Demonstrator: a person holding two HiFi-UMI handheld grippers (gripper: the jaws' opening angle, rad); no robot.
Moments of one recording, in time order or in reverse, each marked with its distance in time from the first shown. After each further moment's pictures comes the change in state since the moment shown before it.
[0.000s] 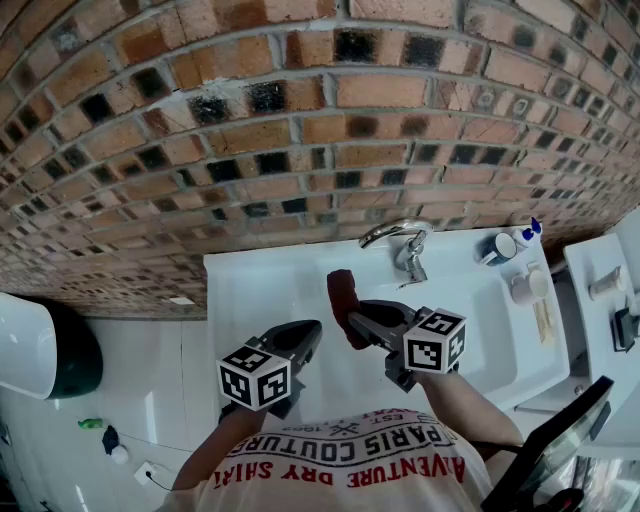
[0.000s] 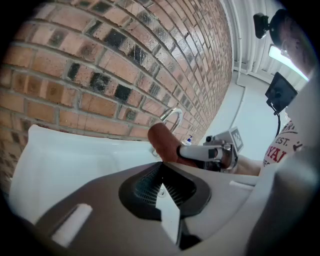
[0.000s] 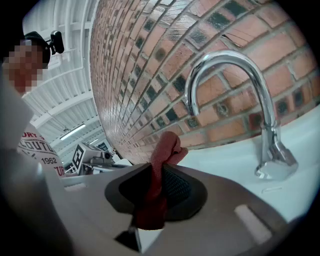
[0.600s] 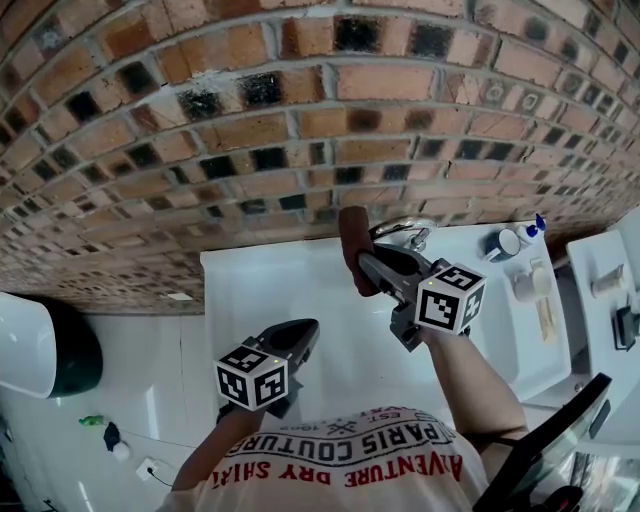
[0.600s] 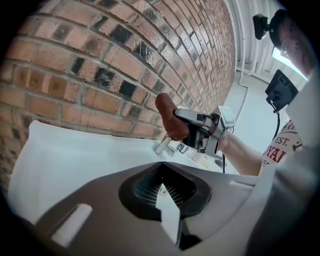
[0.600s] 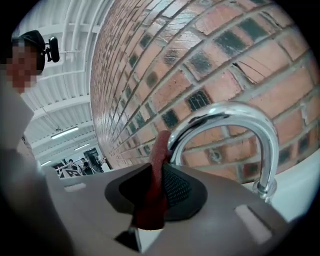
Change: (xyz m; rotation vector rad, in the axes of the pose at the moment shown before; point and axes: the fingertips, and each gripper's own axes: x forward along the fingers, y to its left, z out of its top) left arm 0.005 0.012 -0.005 -0.023 0.010 0.010; right arm 0.003 -0.038 0.098 -0.074 -0.152 -0.082
